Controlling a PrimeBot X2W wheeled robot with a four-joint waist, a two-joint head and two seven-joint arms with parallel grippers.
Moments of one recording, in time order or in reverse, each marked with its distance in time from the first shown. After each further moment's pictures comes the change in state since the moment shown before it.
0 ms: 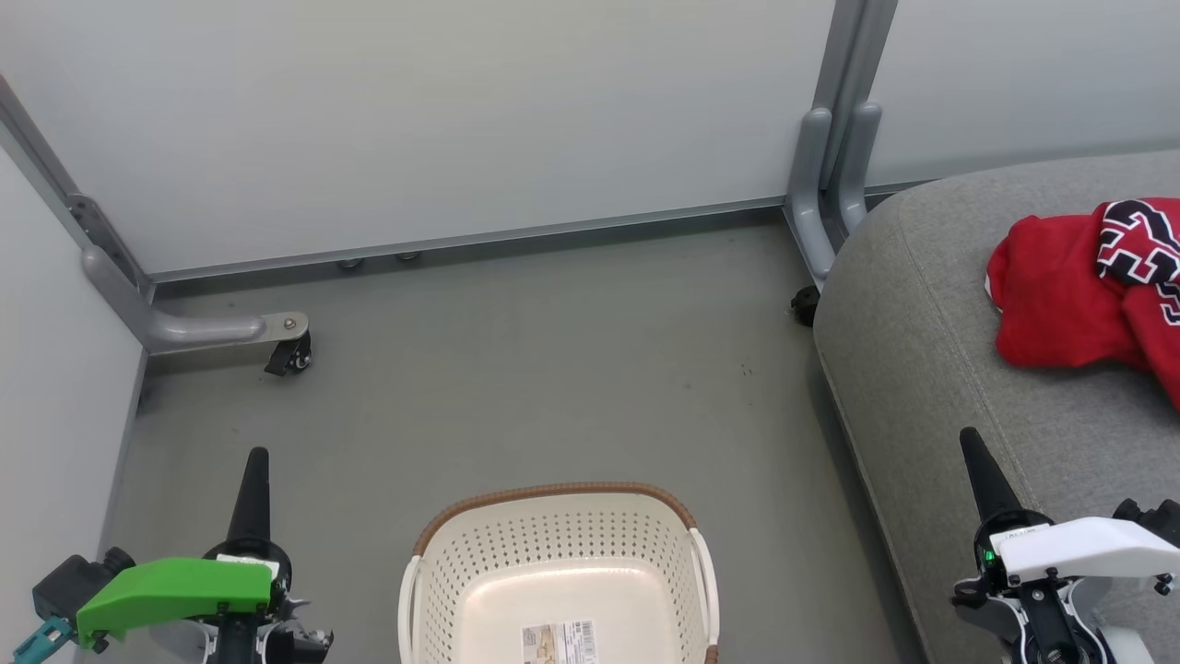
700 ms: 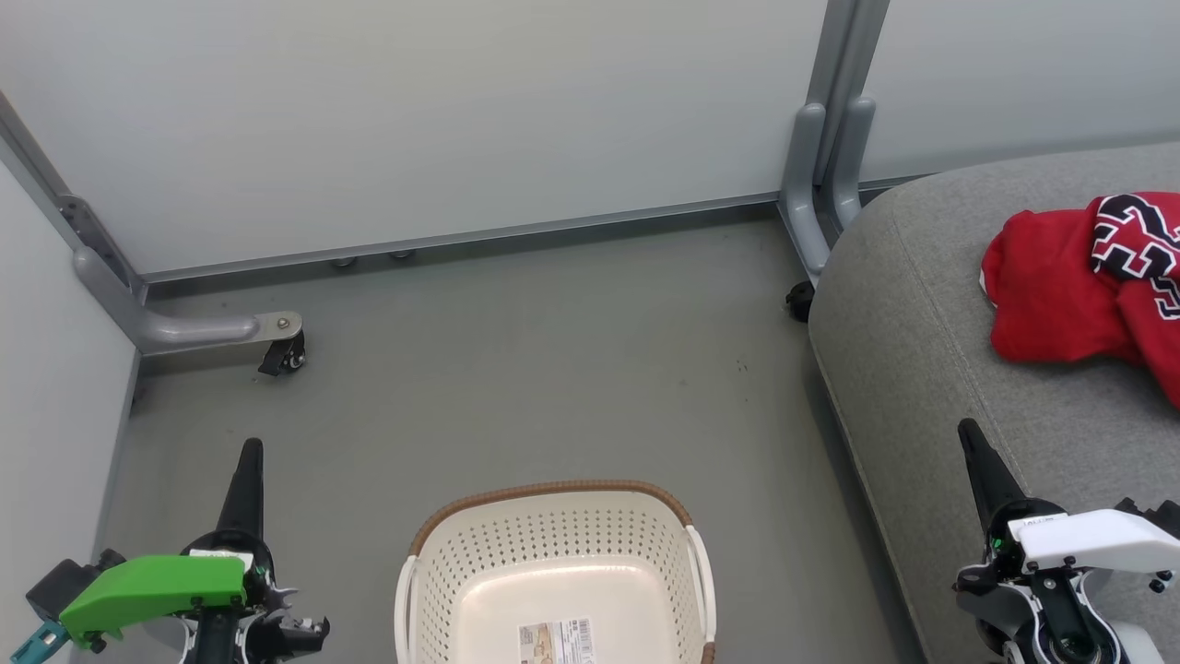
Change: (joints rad) left arm -0.013 0.000 0.020 -0.001 -0.177 -0.009 0.045; right arm -0.019 -0.002 -0.011 0.010 0.174 0.000 0.045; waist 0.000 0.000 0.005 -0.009
